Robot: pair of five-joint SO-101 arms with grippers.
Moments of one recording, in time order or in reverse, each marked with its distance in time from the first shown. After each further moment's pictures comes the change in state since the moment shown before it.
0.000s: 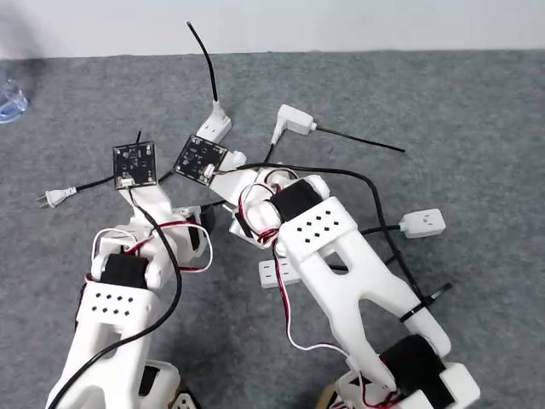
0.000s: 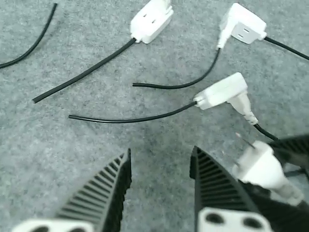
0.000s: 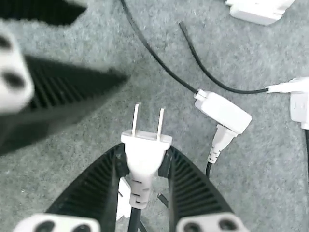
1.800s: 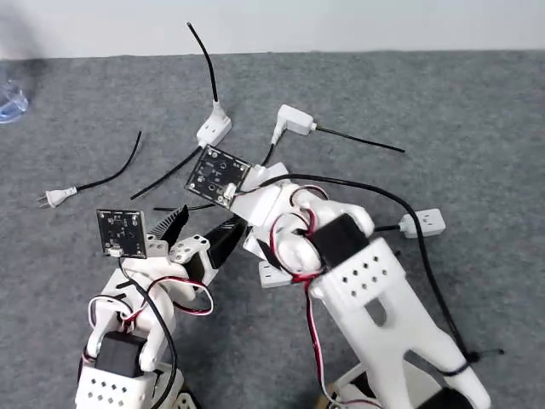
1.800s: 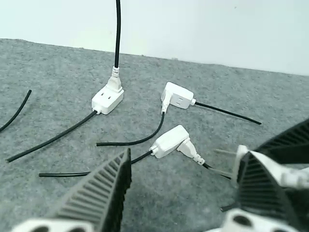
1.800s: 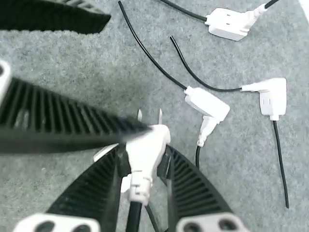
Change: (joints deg) left arm 4.9 -41.1 23.6 -7.7 -0.8; right arm -1.2 -22.2 5.5 9.1 -0.2
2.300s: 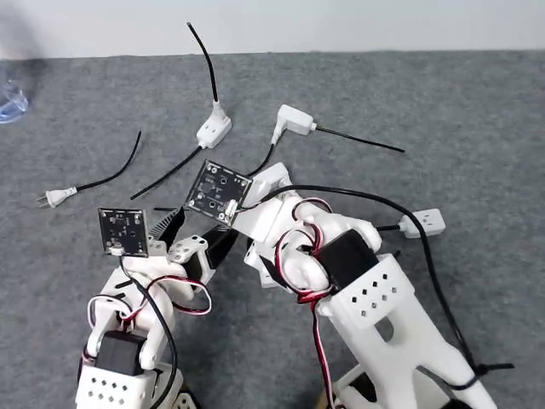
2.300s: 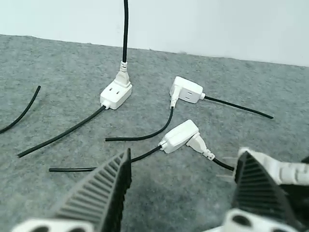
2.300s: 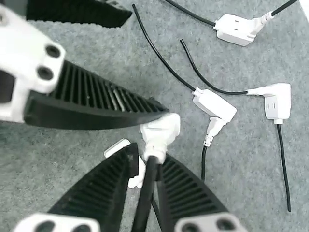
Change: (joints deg) left arm -0.5 0.1 0.2 0.4 -1.5; right arm -2.6 -3.4 2.1 1.1 -0.1
